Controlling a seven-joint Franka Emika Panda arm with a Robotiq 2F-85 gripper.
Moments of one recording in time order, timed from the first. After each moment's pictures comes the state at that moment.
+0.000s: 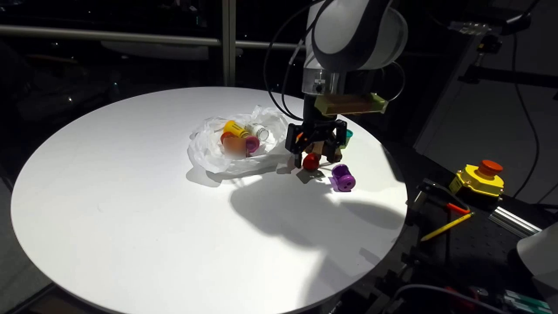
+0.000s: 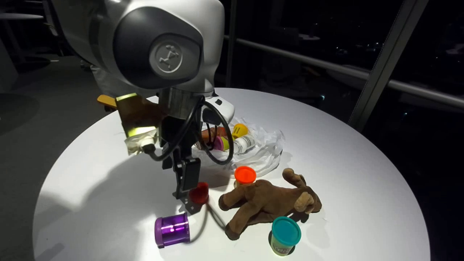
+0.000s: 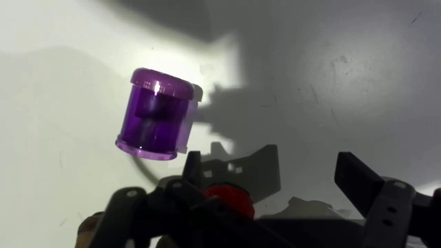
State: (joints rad) arm 0.06 0.40 -0.05 -2.35 0.18 2.58 0.37
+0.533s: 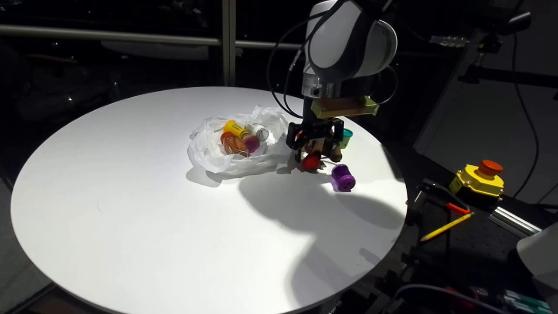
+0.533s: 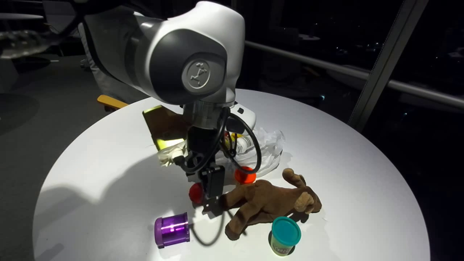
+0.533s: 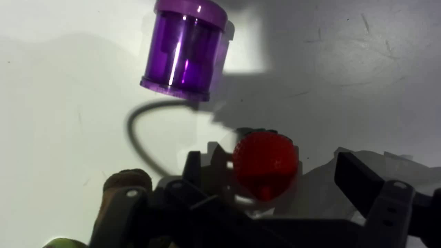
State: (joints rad) arm 0.06 0.48 -0.12 -2.28 0.14 2.62 0.39
